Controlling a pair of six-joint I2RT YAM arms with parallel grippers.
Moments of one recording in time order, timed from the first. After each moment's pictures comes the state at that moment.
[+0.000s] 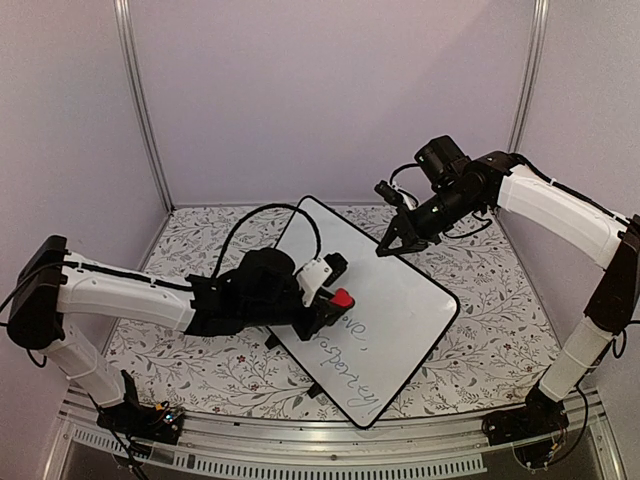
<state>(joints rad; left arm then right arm) -1.10 1.57 0.90 0.16 -0.07 -0.04 0.65 1.66 1.61 -0.96 -0.54 0.24</state>
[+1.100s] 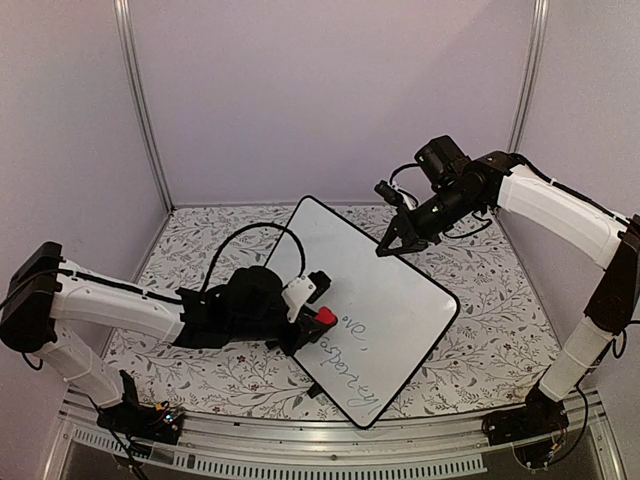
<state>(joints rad) -1.10 1.51 0.76 0.17 -0.07 -0.11 0.65 1.66 1.61 -0.96 -0.54 0.24</state>
